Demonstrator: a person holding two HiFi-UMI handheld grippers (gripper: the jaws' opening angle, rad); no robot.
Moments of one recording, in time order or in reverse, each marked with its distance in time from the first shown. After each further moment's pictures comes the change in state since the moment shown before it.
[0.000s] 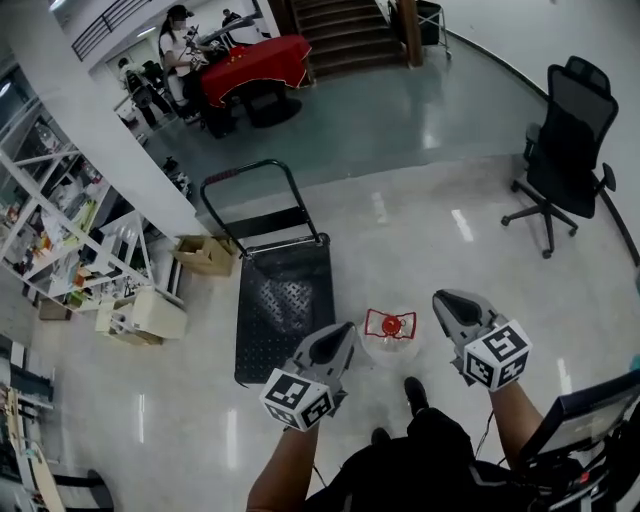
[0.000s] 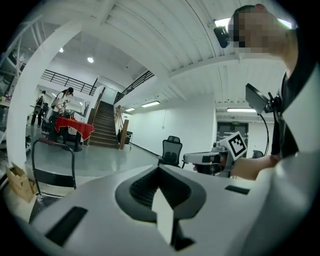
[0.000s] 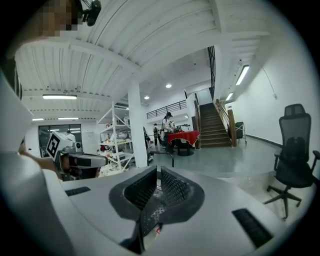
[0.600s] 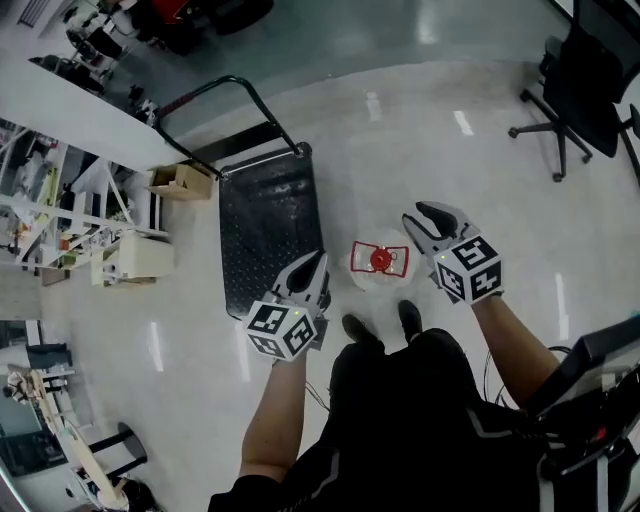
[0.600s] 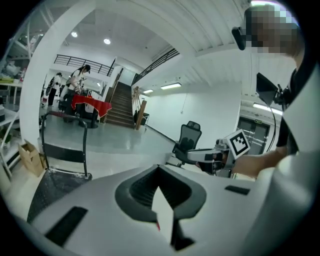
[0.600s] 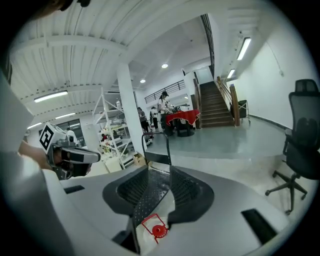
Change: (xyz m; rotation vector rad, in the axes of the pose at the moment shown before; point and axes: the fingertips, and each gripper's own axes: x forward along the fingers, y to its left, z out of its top) left arm 0.114 0.102 -0.078 -0.183 0.217 0.153; right arm 0.137 -0.118 -0.082 0.073 0.225 0.062
